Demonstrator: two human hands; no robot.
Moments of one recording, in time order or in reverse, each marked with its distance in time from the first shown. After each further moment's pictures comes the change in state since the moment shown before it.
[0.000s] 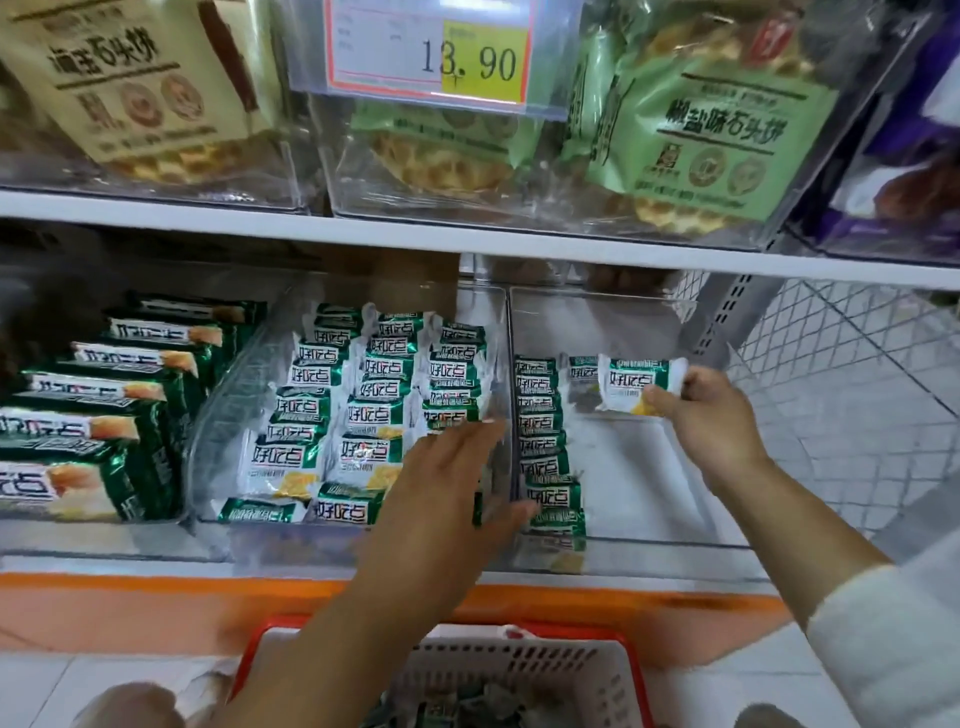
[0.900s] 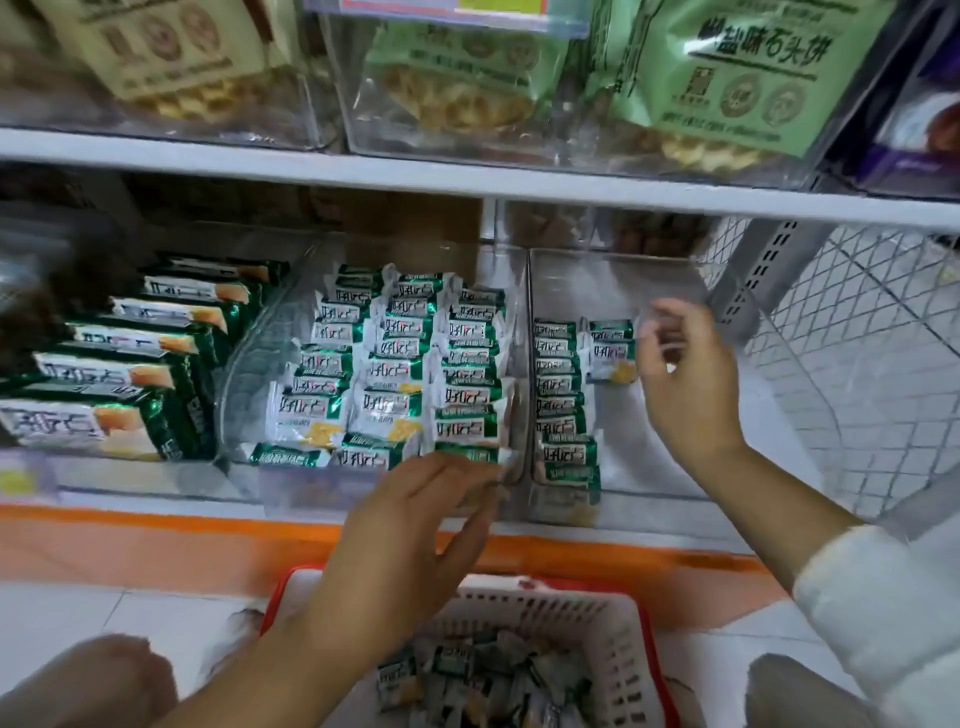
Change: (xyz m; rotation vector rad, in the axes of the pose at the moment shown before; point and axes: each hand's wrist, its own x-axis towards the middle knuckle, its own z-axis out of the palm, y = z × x) left_hand -0.055 -0.030 0.000 -0.008 0.188 0.225; right_hand -0.037 -0.021 0.027 -0.077 0.081 -0.513
